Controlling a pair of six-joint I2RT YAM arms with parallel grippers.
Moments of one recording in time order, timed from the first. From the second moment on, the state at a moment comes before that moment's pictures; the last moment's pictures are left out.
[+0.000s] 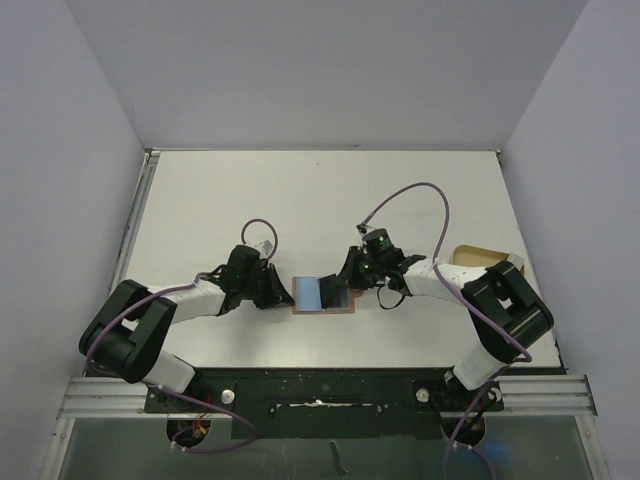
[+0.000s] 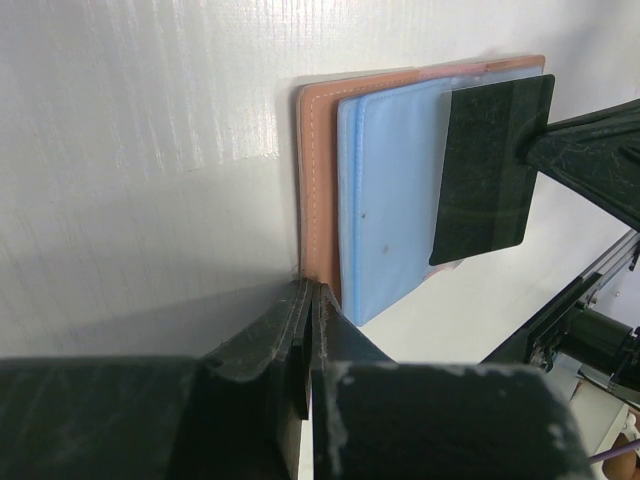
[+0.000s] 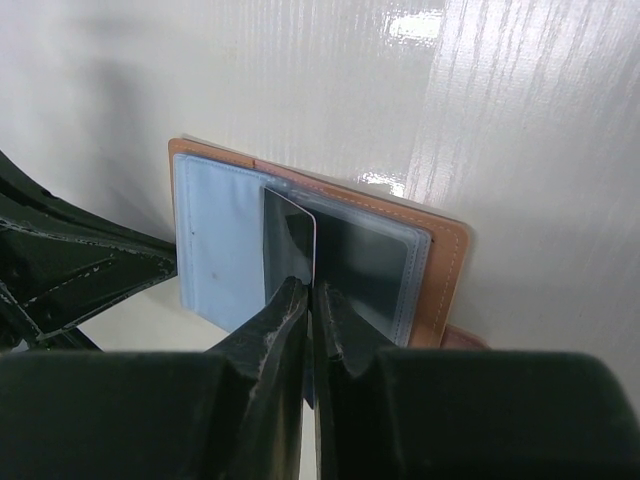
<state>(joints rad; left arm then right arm) -0.50 1.49 0.51 0.12 0.35 -0.78 0.60 1.61 0.75 0.03 -0.25 0.72</state>
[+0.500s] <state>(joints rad) -0.50 1.49 0.51 0.12 0.35 -0.79 0.59 1.61 0.73 0.03 -0.25 0.72</state>
